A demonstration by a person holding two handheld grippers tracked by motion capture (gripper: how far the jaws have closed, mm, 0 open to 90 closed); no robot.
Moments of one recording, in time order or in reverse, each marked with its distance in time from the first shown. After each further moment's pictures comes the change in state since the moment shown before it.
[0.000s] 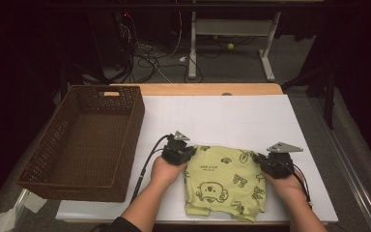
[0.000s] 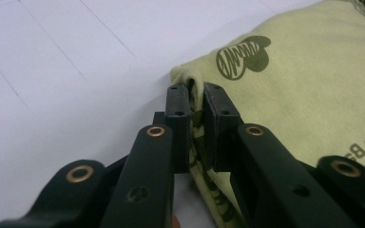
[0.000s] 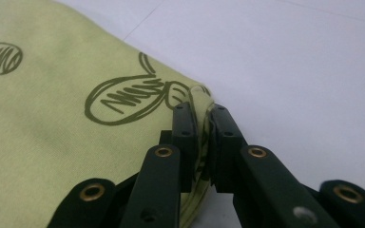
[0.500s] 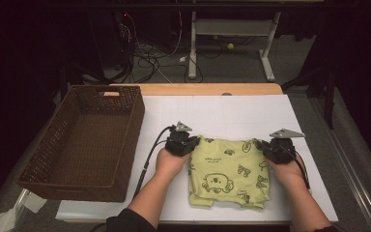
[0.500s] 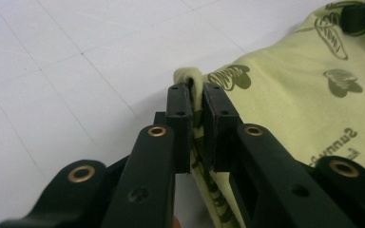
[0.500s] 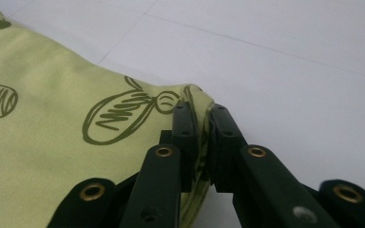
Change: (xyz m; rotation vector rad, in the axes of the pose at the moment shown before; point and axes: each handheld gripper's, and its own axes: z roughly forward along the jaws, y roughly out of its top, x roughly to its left) left arm 0.001 0.025 0.002 -0.070 0.015 0.016; right arm -0.024 0.029 0.011 -0.014 -0.051 0.032
